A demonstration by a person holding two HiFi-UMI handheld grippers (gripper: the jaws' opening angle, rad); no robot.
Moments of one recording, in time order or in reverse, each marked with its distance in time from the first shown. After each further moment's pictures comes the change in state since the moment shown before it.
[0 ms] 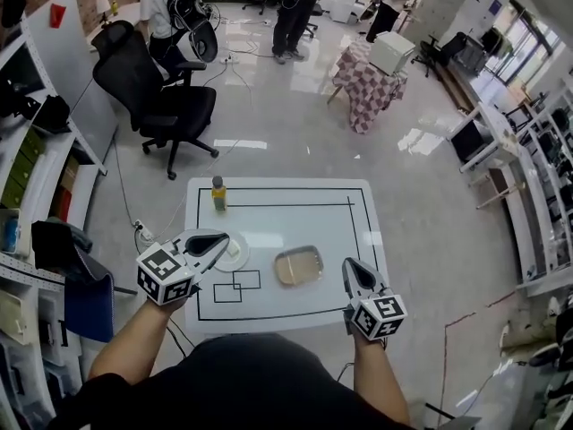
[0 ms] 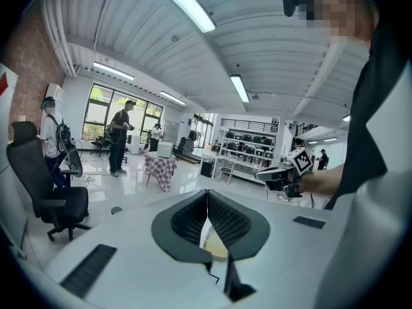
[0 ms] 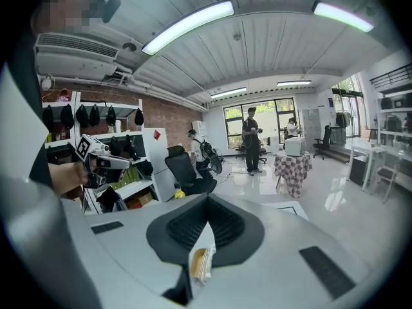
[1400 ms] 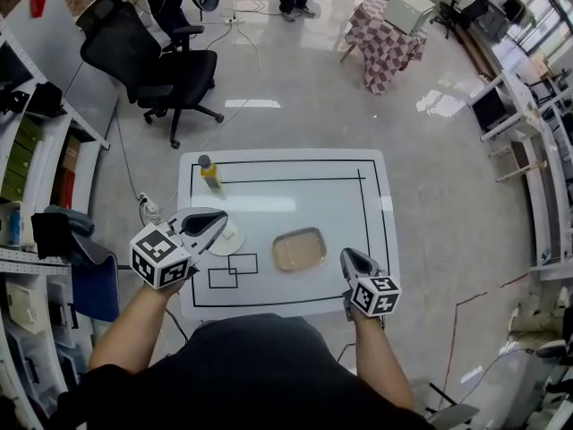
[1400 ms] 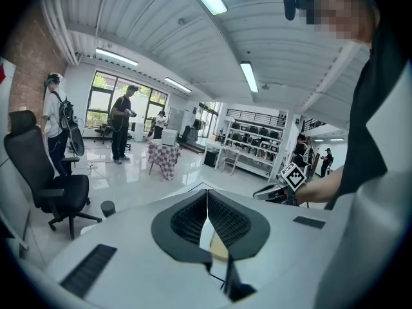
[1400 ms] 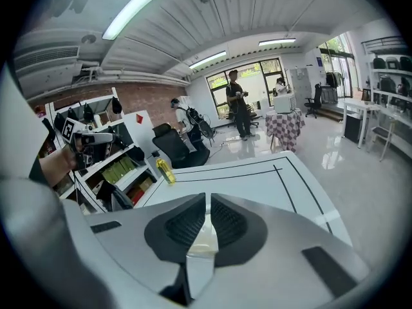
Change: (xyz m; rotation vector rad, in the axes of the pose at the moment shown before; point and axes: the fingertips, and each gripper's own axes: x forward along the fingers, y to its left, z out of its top) left arm 0.094 0.044 -0.014 -0.051 0.101 0.026; right arm 0.073 -0.106 -0.121 0.200 0.257 -0.005
